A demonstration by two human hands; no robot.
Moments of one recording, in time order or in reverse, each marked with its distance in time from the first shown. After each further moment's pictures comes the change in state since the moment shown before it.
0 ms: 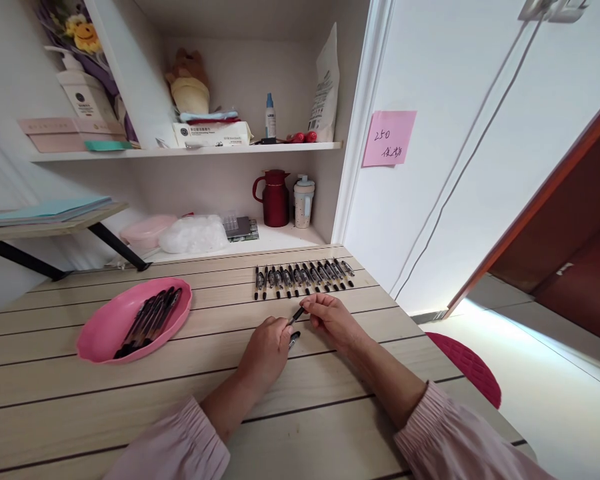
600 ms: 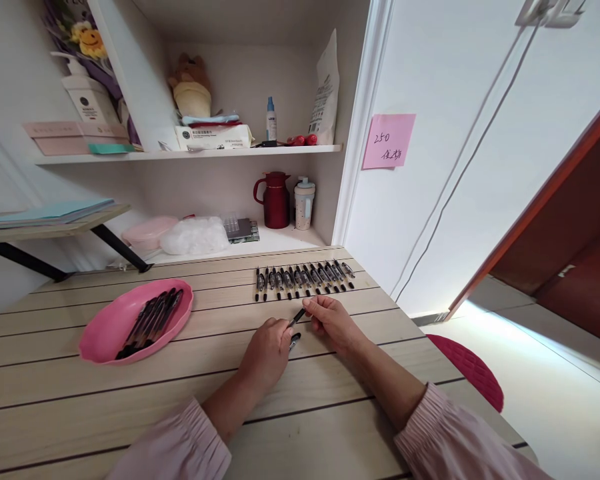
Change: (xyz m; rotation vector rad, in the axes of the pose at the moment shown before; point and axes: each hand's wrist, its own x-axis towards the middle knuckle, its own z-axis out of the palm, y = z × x) left_hand -0.001 0.002 -0.002 -0.007 -0.005 -0.007; right_hand 0.001 0.004 -0.001 -0.036 0.040 -0.002
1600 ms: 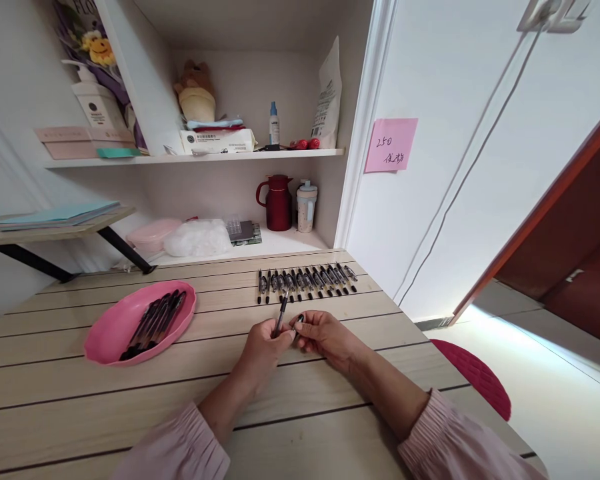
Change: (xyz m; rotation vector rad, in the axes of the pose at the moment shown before) left_hand -0.001 0.005 -0.006 -0.666 0.015 -0.378; right_hand -0.013 0.001 0.011 0.085 -0.304 0.157
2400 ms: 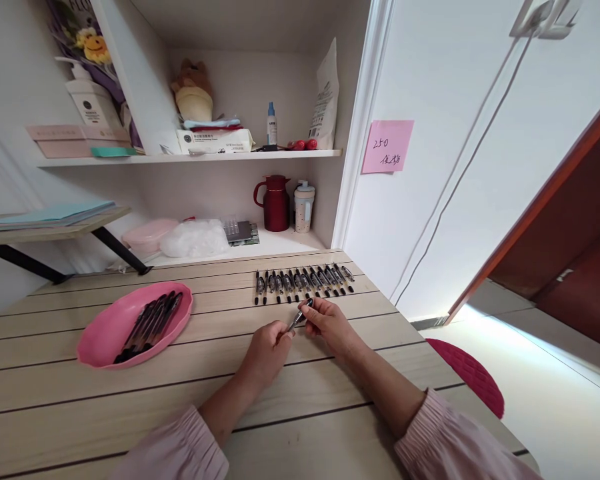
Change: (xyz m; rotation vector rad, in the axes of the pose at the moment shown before) left_hand 0.008 -0.009 0.002 0.291 -0.039 0.160; right_hand 0.008 -0.008 -0.007 -0.115 0.244 -0.202
